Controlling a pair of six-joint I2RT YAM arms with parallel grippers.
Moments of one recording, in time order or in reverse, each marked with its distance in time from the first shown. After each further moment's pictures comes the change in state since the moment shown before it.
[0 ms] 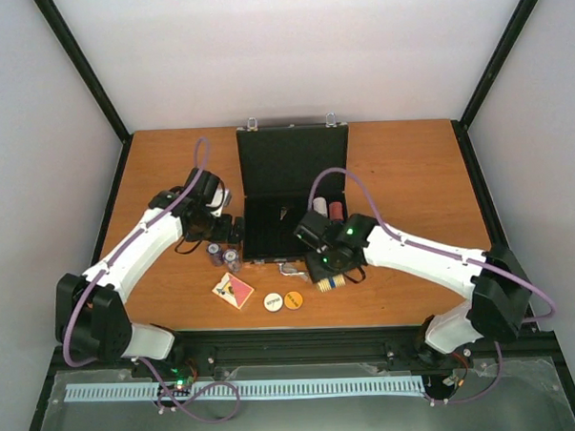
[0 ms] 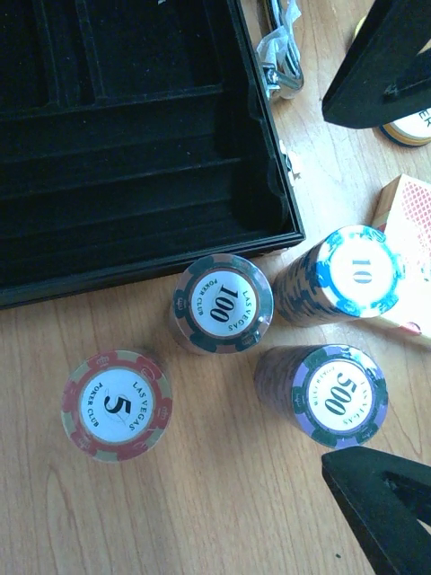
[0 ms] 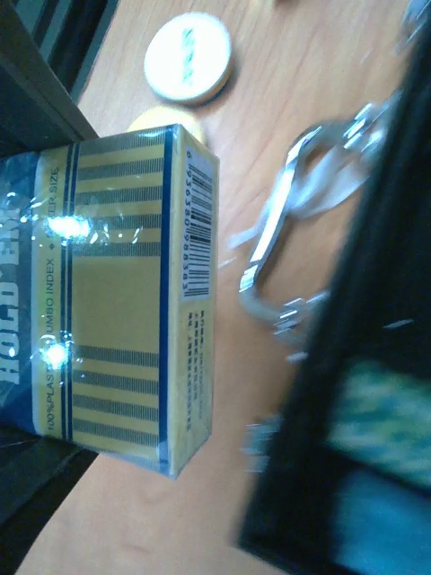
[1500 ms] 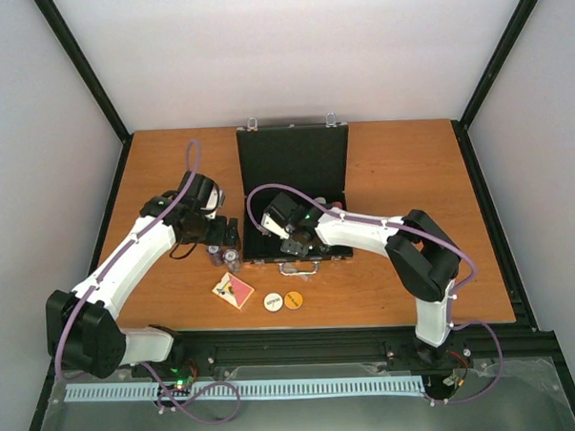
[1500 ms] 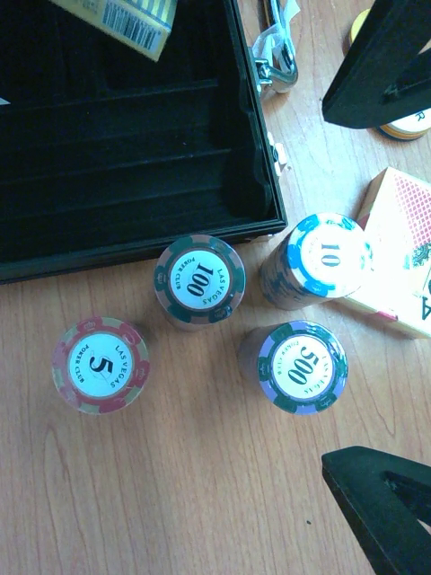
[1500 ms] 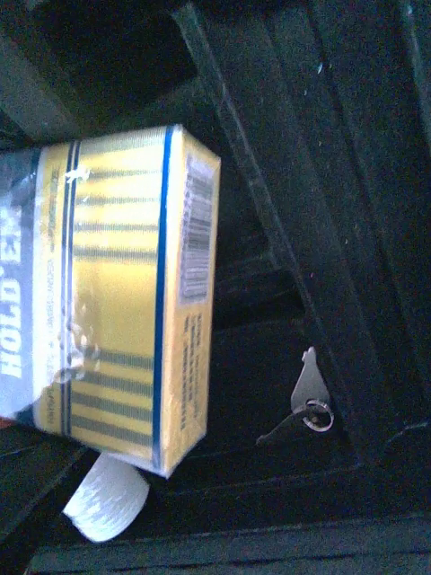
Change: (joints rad) left arm 0.000 -0.087 -0.023 -0.025 -0.042 -0.026; right arm -0.080 0.449 0.230 0.435 0.255 -1.128
